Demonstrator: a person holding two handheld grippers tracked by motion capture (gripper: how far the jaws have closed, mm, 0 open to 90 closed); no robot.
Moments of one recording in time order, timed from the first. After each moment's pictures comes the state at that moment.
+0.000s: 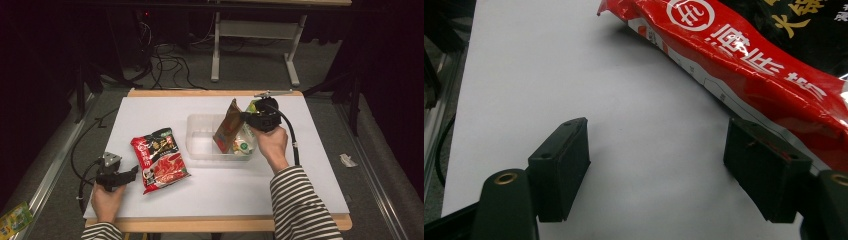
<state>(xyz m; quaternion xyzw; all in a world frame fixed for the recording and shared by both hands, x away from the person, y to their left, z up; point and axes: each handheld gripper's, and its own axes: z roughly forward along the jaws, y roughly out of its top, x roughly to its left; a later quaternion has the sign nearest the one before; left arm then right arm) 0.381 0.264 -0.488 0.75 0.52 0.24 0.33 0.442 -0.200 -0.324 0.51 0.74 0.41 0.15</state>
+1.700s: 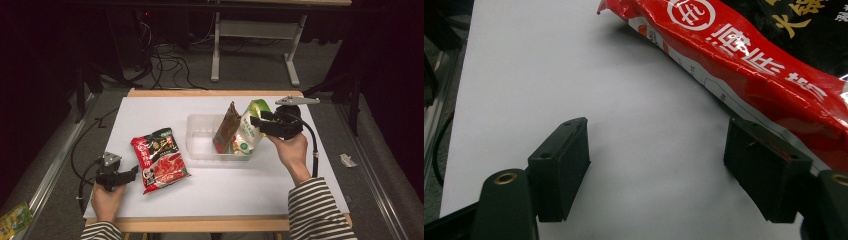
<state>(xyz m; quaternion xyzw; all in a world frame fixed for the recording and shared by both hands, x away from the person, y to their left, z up) 0.382 0.265 -0.488 0.75 0.52 0.24 0.33 0.402 -0.244 -0.311 0.46 0.74 0.45 0.20</state>
